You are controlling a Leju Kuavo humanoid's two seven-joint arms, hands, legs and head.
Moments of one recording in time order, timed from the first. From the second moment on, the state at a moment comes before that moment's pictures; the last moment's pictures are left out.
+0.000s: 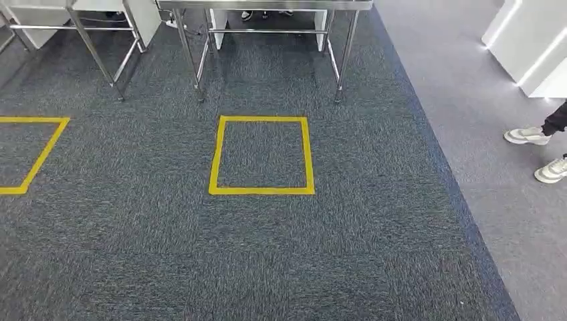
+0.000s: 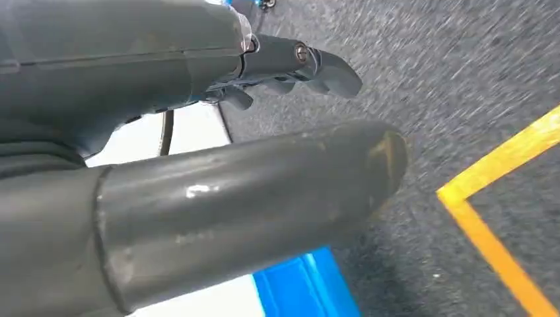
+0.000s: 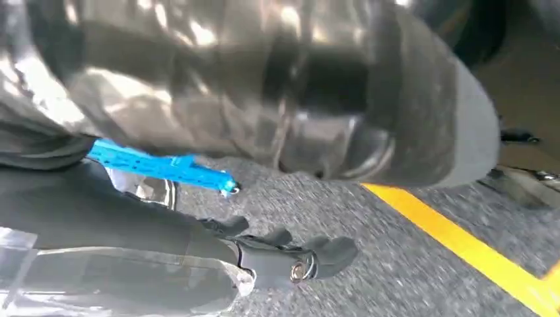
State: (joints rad) left arm -0.19 0.16 -1.53 -0.15 0.85 -0.07 0.09; right arm -0.15 0.07 -0.48 -0.23 1.05 0.07 -0.02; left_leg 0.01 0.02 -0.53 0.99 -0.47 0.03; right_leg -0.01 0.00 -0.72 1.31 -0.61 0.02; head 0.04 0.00
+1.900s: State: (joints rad) left arm -0.20 0.16 -1.53 -0.15 0.86 -0.09 0.03; right arm -0.14 0.07 -0.47 -0.23 1.04 0.07 -0.03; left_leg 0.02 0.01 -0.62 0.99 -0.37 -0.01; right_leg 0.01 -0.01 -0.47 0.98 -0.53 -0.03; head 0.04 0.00
